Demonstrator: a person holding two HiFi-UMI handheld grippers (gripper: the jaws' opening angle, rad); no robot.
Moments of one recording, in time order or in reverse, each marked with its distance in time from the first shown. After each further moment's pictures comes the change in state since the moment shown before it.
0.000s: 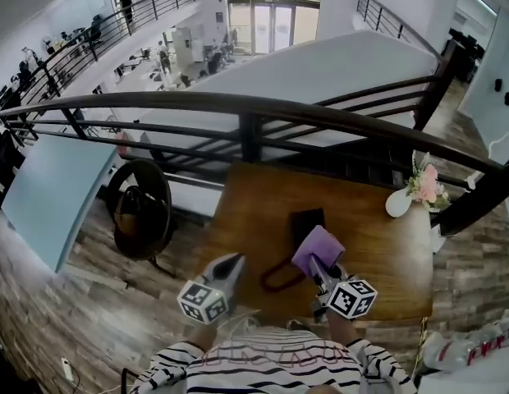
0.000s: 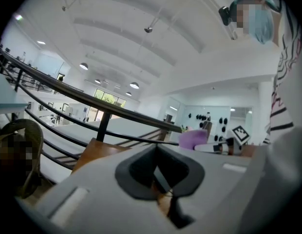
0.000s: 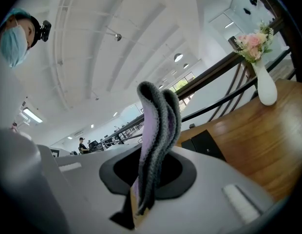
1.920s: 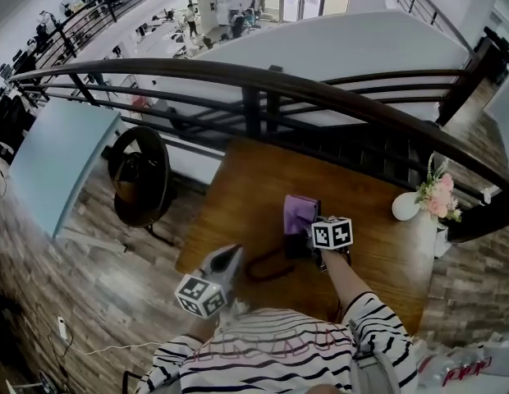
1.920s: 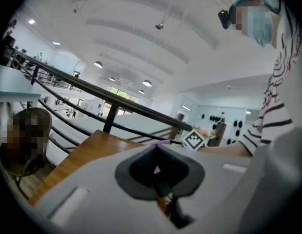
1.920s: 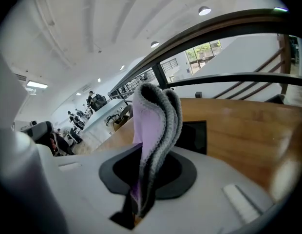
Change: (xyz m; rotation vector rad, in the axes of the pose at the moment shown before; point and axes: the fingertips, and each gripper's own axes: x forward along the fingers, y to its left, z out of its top) left arm 0.070 -0.011 -0.034 -0.087 0.010 0.149; right arm 0.139 -0.166 -0.033 -0.173 0.581 0.049
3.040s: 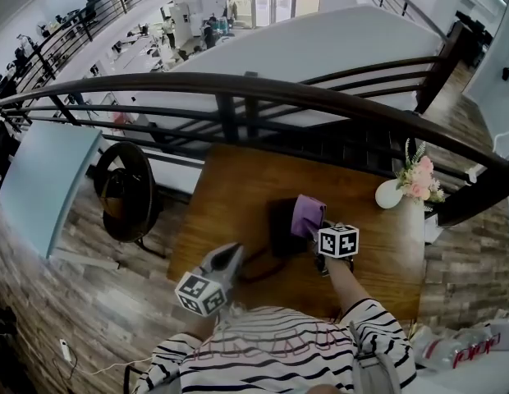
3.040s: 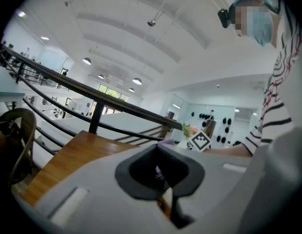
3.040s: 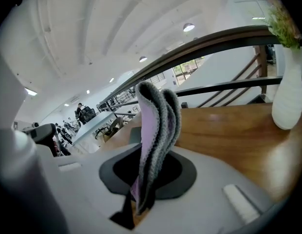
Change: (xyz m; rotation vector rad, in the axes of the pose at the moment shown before) left arm 0.027 -0.035 -0.003 0.040 0.023 -0.126; right arm -0.076 -0.032 -0.012 0.067 -0.169 -0.132
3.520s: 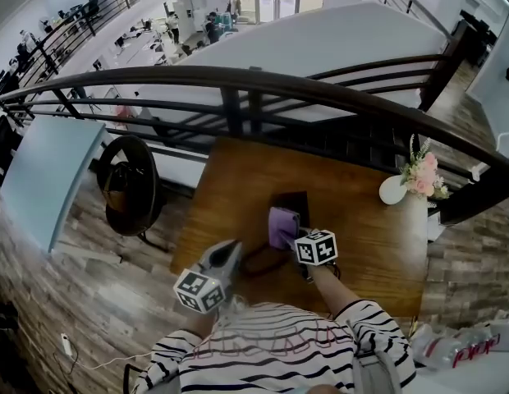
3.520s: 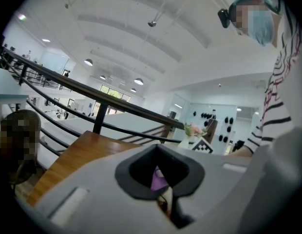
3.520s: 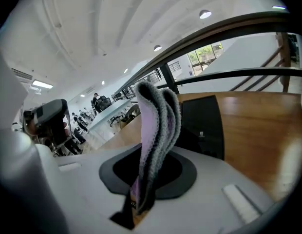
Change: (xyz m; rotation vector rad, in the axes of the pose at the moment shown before) left arm -0.017 0.006 -0.005 0.004 0.003 0.029; right arm 0.040 0.076 -0.060 -0.086 0.131 0.155
